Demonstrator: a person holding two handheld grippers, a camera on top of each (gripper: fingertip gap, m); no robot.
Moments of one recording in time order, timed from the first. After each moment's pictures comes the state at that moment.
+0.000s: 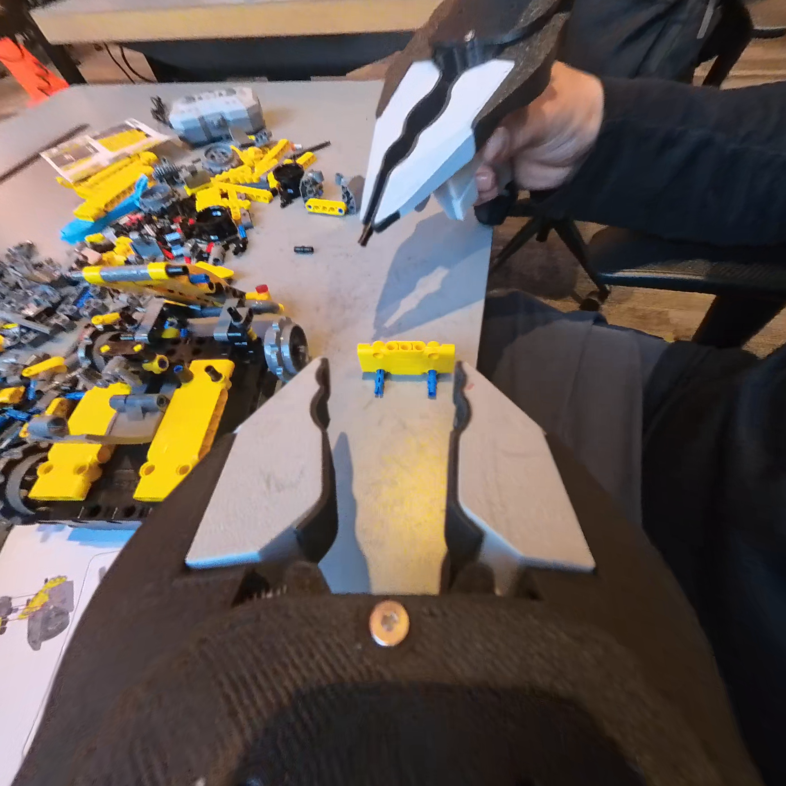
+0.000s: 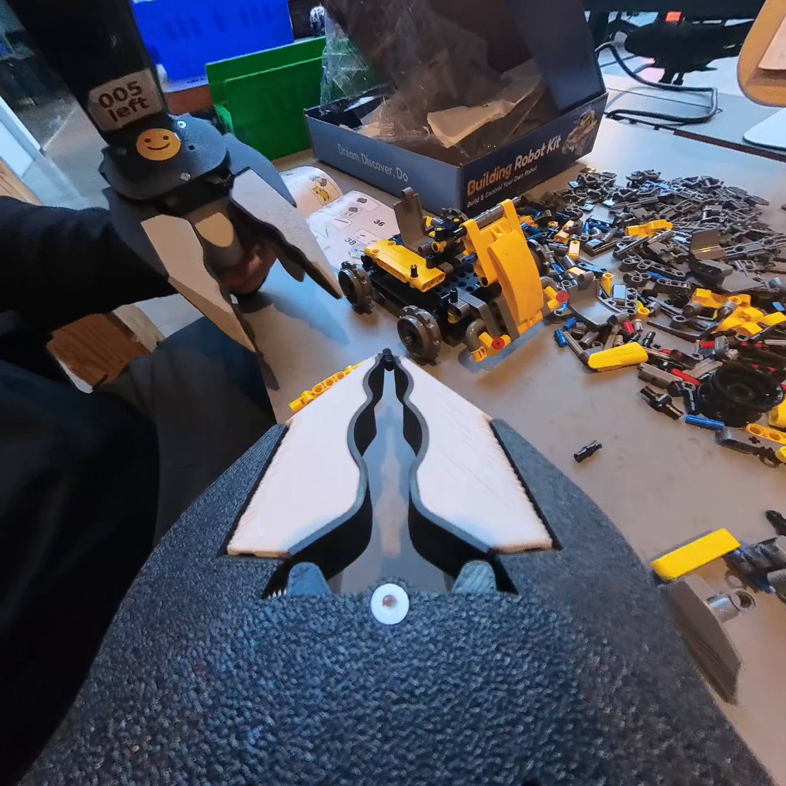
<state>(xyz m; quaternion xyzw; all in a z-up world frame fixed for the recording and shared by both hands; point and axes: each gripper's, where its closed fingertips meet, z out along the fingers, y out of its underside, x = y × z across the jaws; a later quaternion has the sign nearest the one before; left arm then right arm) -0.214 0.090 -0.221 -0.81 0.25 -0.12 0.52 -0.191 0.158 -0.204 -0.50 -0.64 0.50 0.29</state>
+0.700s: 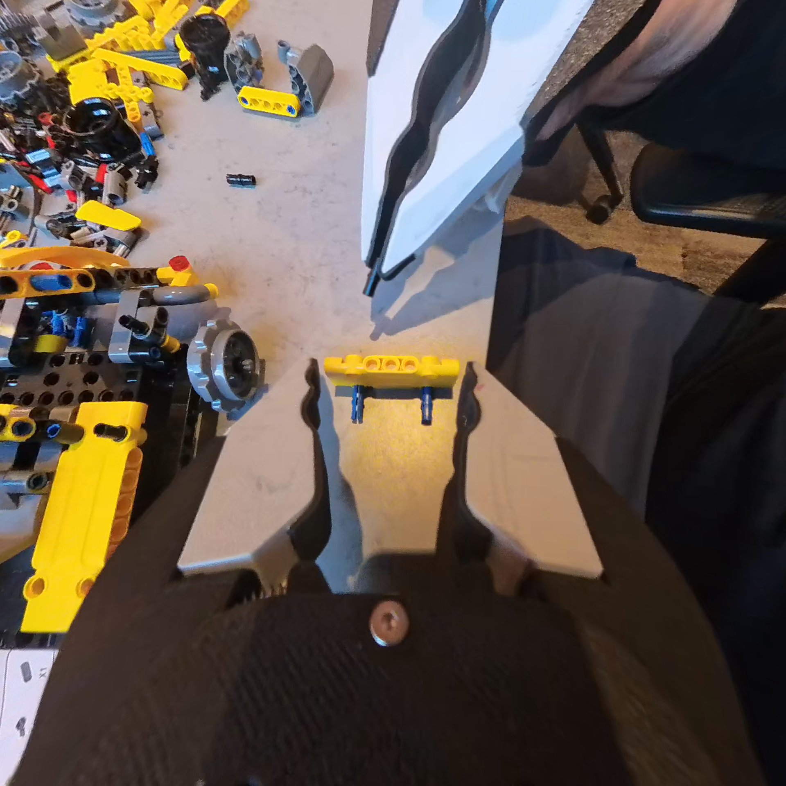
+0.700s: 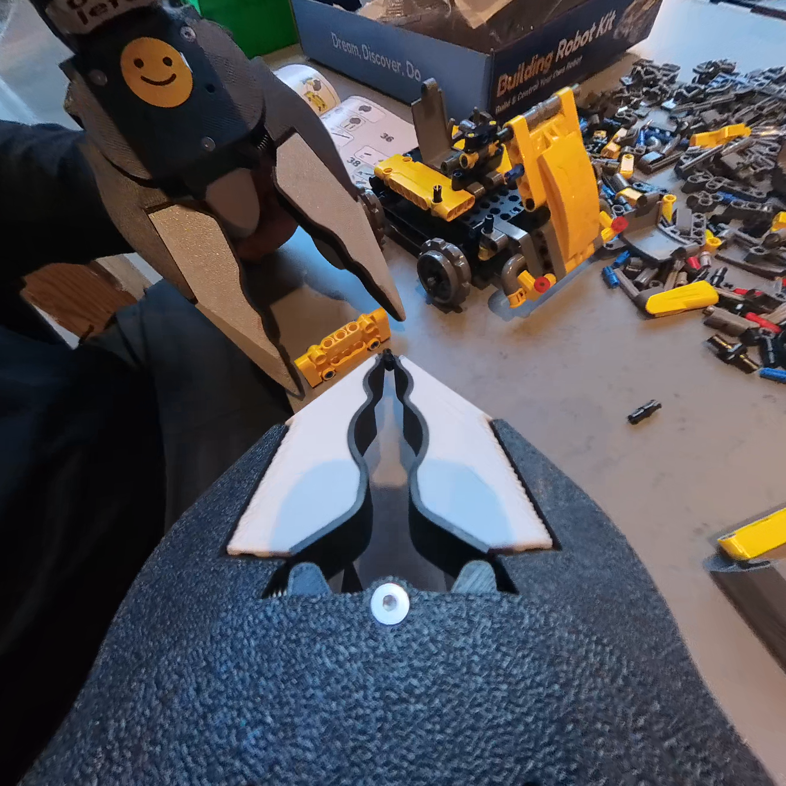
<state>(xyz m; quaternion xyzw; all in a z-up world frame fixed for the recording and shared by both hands) -0.190 0.117 -0.263 -0.87 0.27 -0.10 0.40 -0.186 0.142 -0.238 -0.53 -0.68 0.45 0.26</state>
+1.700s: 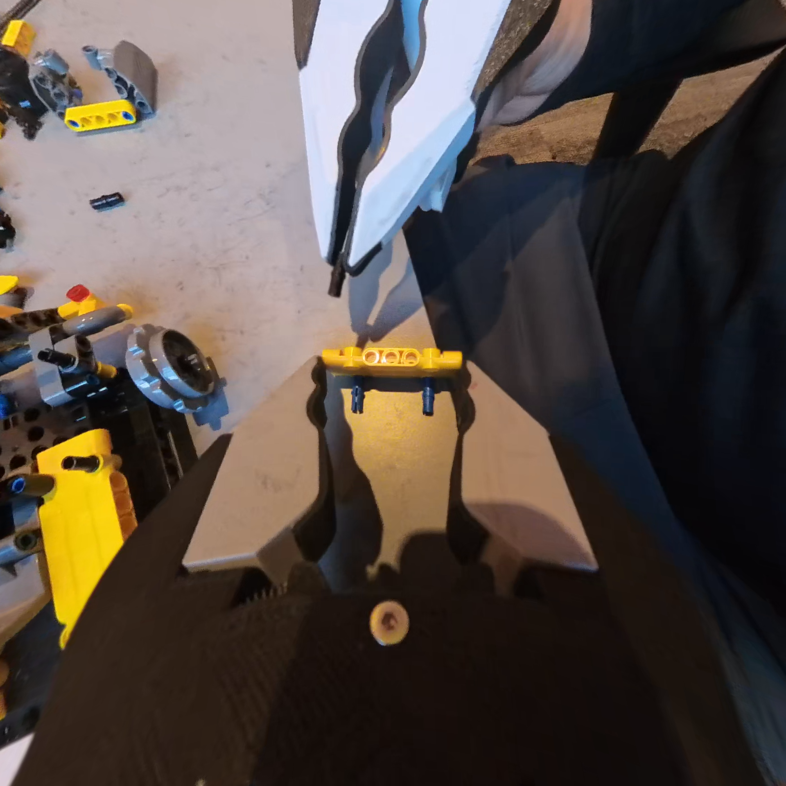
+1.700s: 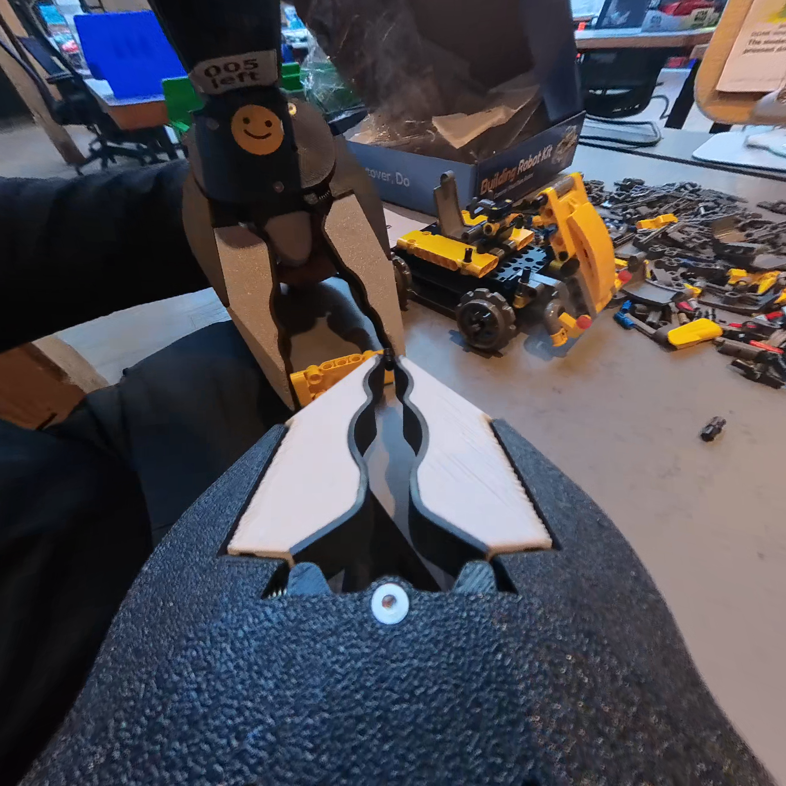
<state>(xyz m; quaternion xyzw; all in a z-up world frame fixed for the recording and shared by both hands) -0.196 0.078 -0.268 -0.80 0.45 -0.18 0.35 -0.195 0.104 -0.228 -0.52 -0.59 0.49 0.37</state>
